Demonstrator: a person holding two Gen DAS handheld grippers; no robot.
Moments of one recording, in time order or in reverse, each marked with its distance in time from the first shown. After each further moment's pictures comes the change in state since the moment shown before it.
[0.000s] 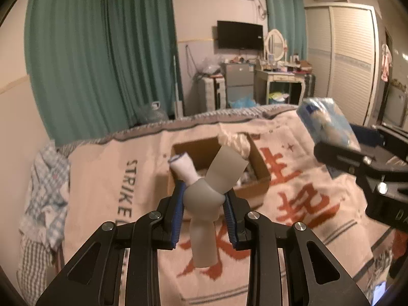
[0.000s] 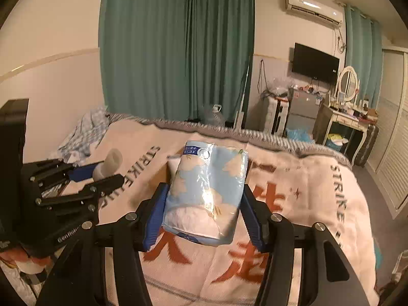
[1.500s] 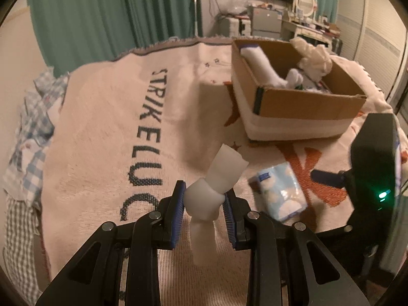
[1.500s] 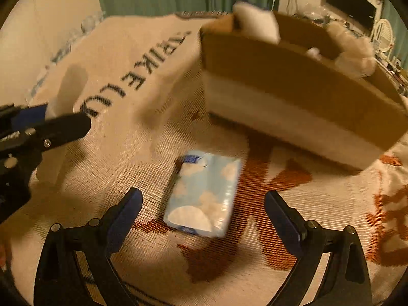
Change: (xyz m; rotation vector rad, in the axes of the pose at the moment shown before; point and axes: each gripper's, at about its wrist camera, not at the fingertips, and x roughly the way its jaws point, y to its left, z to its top) left arm 0.110 0.116 -0.120 -0.084 0.329 0.043; right arm 0.252 0.133 -0.139 0.001 0.475 0.086
